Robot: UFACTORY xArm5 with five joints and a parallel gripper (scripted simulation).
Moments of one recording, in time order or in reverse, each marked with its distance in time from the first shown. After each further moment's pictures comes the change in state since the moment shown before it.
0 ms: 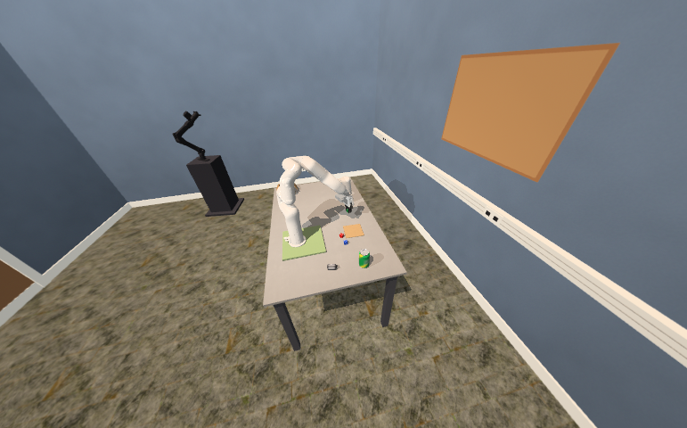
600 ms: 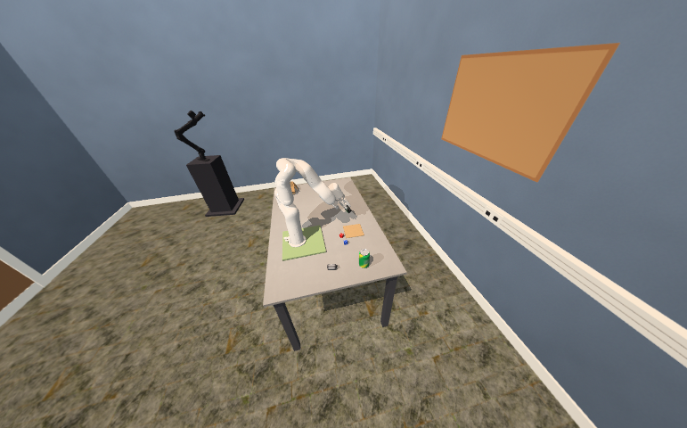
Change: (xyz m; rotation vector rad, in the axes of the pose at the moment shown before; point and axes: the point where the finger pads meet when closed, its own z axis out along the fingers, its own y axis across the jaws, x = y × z) arm 0.005 0.000 -0.002 -0.001 -0.379 0.000
